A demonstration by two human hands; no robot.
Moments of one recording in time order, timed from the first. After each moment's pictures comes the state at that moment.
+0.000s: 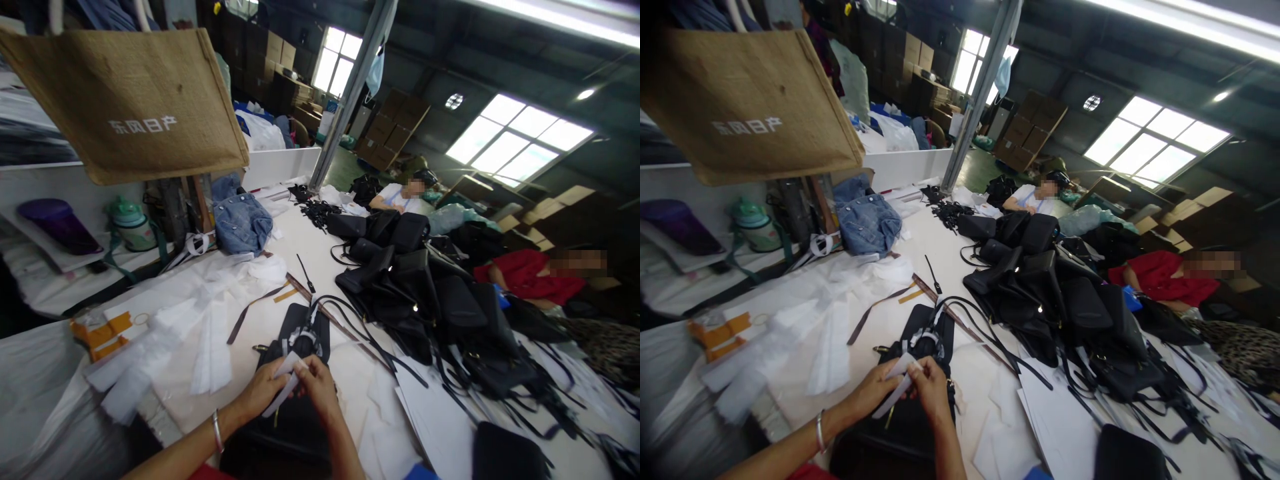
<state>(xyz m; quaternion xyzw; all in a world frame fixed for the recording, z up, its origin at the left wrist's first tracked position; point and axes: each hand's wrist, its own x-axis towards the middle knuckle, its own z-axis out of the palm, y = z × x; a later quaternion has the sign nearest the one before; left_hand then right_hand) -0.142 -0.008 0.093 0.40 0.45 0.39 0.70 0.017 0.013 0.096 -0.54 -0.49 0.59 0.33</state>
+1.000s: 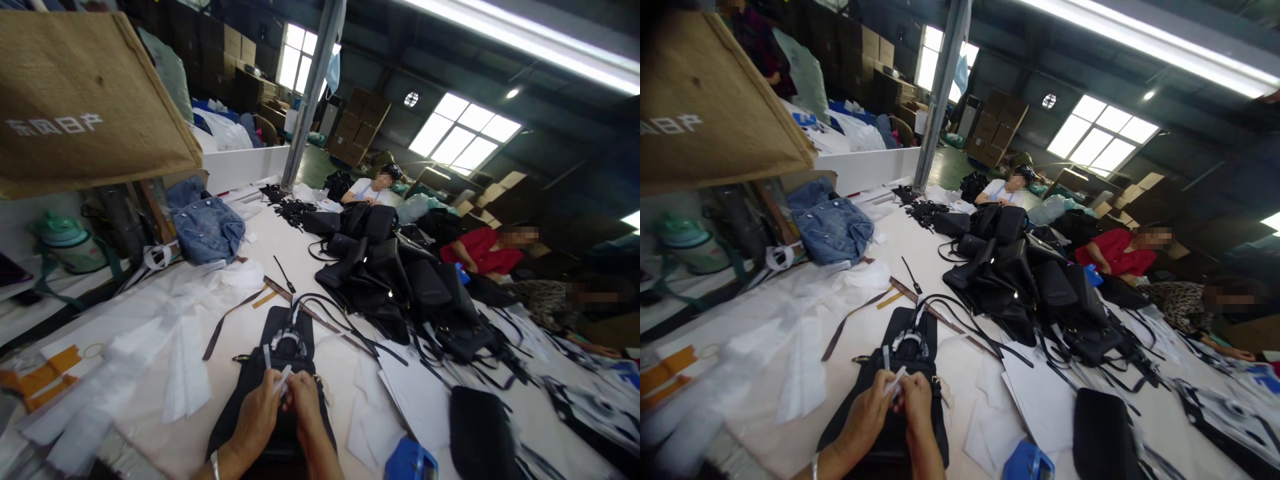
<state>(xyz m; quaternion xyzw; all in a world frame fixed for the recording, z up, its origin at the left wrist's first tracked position) -0.104 -0.030 0.068 0.57 0.55 0.40 0.47 0.014 -0.010 0.072 -0.61 -0.31 0.57 0.44</state>
